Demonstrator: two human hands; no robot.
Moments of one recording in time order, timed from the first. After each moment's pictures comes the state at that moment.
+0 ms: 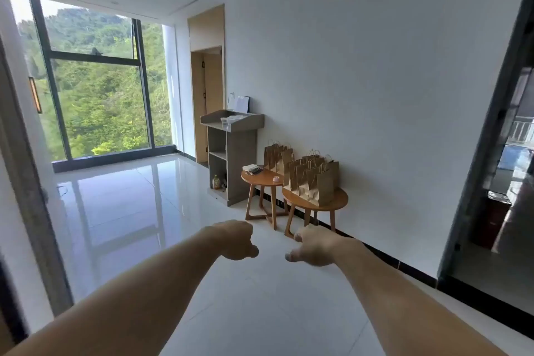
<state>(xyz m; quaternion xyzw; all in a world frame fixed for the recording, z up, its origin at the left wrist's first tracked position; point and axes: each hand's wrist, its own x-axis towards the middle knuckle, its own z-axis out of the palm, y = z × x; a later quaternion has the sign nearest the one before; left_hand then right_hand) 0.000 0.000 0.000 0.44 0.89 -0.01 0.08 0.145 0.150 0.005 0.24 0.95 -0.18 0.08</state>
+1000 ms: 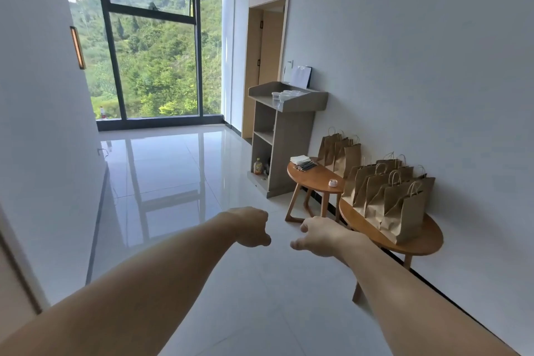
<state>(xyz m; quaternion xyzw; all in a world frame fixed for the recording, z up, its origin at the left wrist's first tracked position) -0.452 0.220 -0.053 0.35 0.93 -0.01 0.13 -0.362 0.385 -0.056 0.18 0.96 -0.18 0.14</state>
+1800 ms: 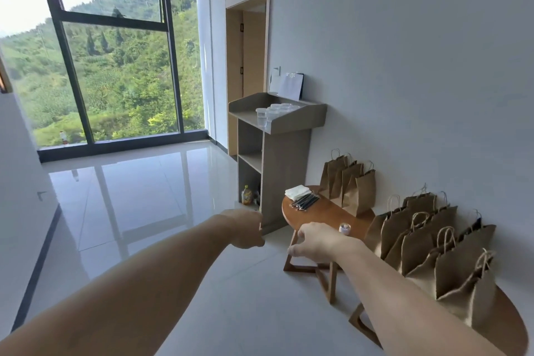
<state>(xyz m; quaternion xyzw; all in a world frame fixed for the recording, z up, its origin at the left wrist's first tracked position) -0.886 0.465 -0.037 0.38 0.92 -0.03 0.11 -0.791 0.635 -0.065 0.19 0.96 -0.17 0.11</state>
